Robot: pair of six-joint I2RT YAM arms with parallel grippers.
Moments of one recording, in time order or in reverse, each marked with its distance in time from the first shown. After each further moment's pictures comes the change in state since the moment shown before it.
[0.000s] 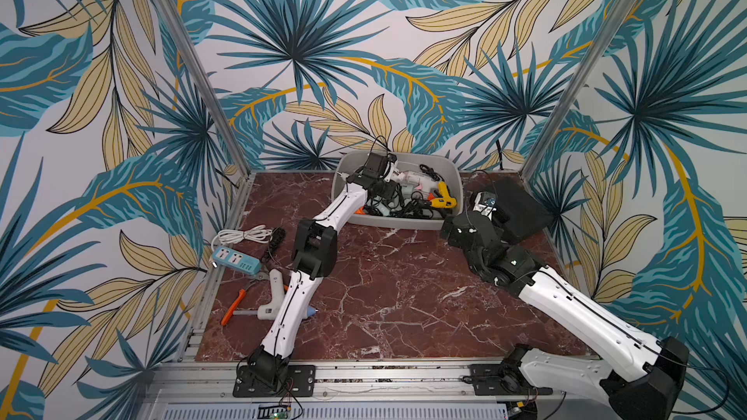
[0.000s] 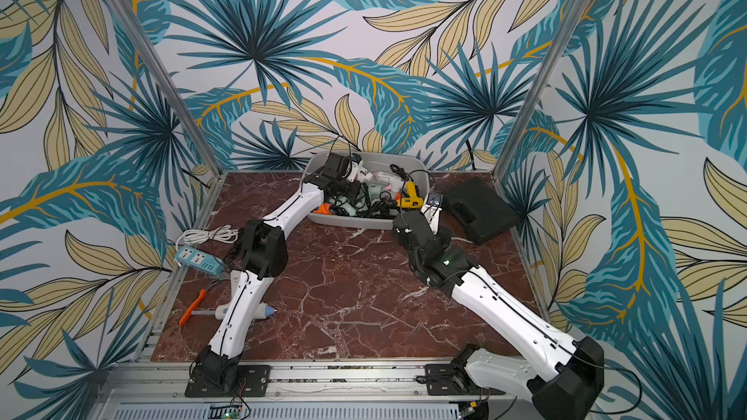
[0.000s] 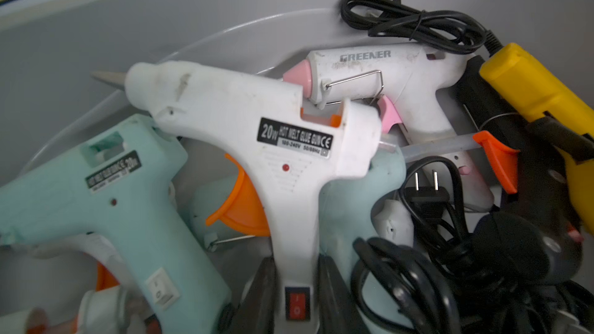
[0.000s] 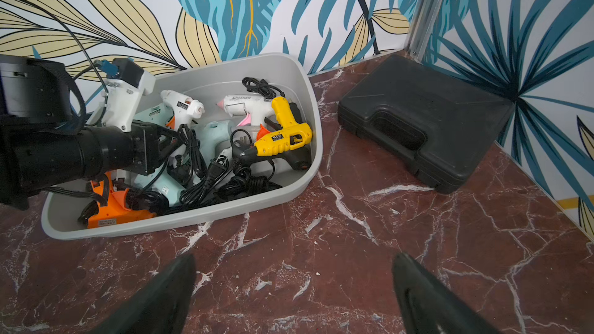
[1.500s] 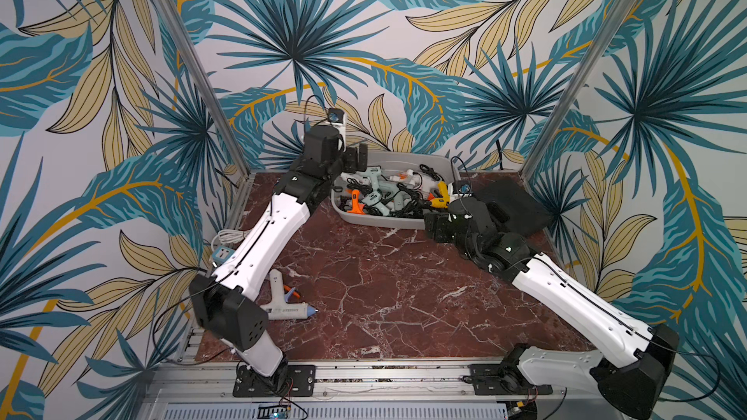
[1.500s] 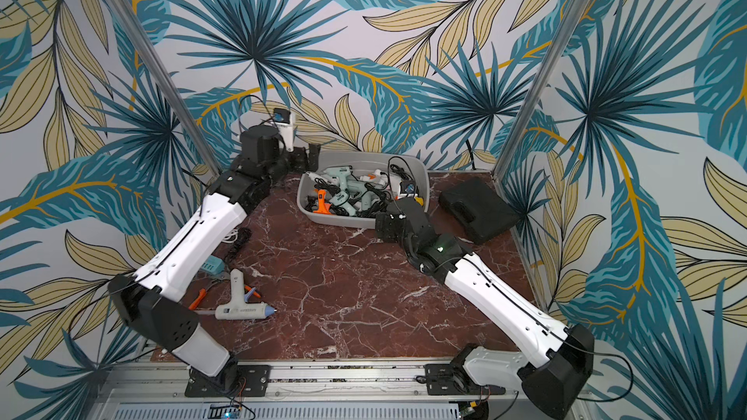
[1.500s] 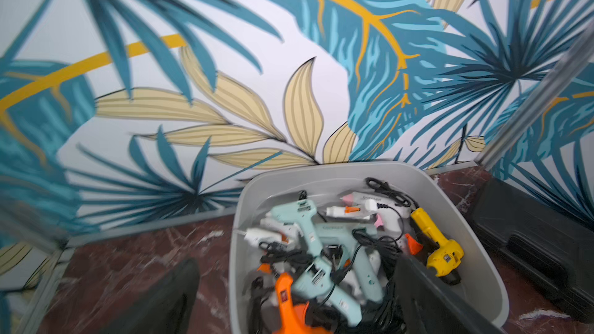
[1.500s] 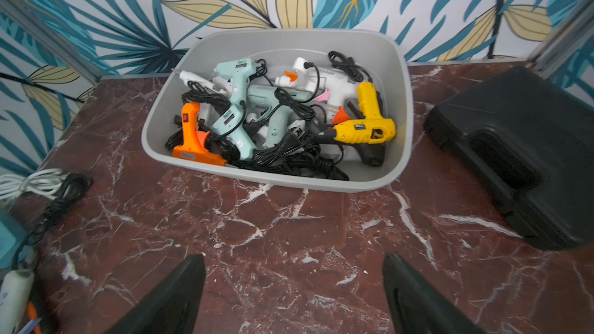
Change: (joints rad) left arm 0.124 -1.078 -0.841 0.216 -0.254 -0.181; right arm 0.006 0.114 0.146 0.005 -0.345 -0.216
